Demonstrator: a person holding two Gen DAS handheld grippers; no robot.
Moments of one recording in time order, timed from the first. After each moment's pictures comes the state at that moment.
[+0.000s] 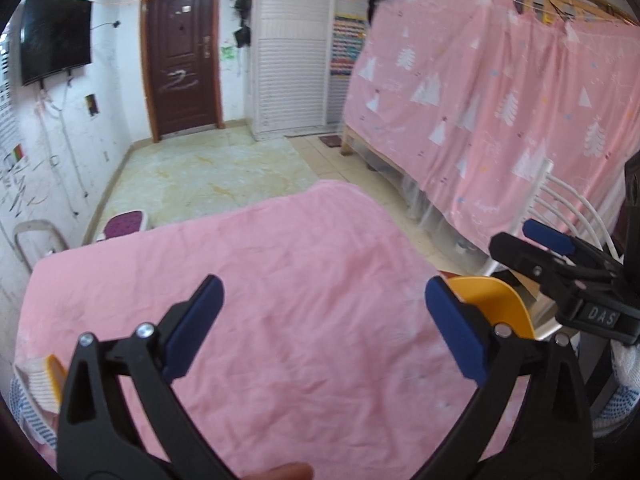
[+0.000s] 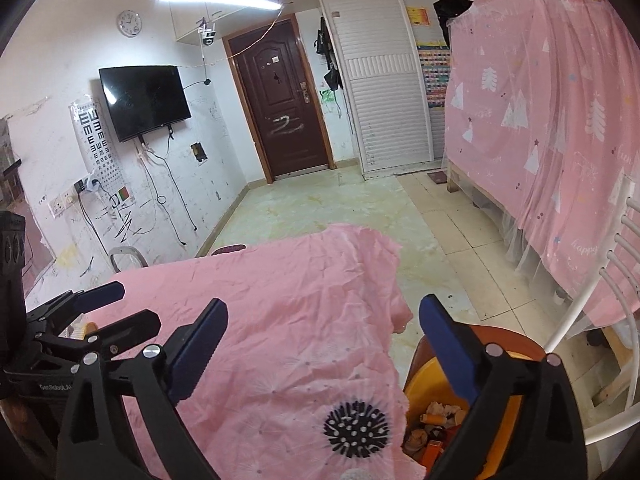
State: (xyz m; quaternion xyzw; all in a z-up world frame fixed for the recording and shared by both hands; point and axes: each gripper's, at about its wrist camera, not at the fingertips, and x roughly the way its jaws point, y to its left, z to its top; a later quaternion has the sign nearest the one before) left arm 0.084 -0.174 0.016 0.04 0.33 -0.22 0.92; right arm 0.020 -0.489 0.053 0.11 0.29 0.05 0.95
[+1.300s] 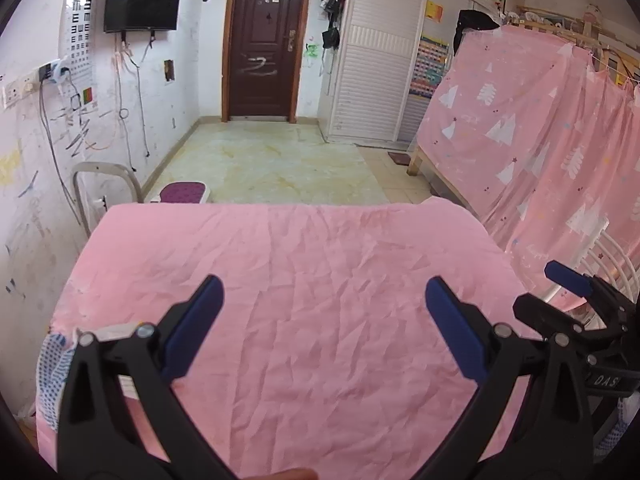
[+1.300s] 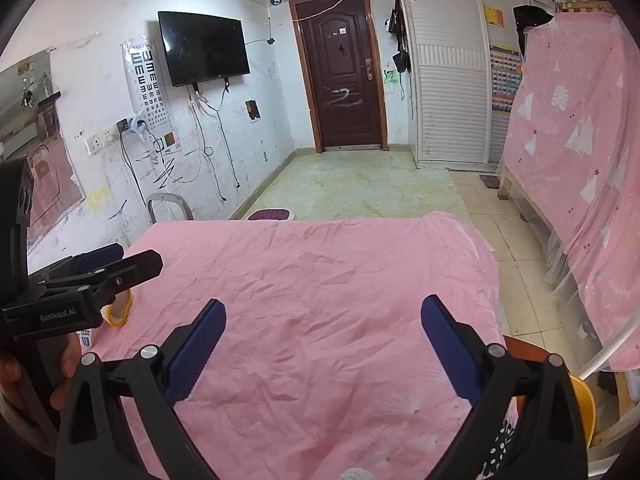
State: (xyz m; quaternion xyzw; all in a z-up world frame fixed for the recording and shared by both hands) left arm 0.096 -0.057 0.012 -0.03 0.33 -0.11 0.94; right arm 0.052 -0.375 0.045 0.04 0.32 0.14 0.94
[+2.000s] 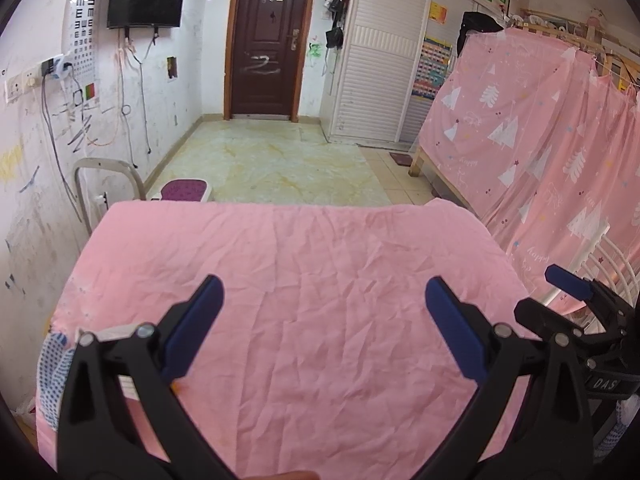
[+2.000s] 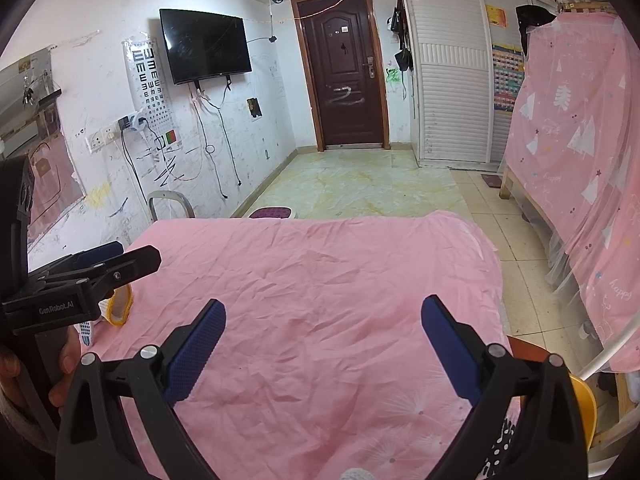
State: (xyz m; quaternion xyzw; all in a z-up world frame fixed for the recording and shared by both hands) left arm 0.097 -0.050 0.012 -0.04 0.33 -0.11 0.94; right arm 0.056 -0.370 0.046 0.04 0.32 0.14 0.94
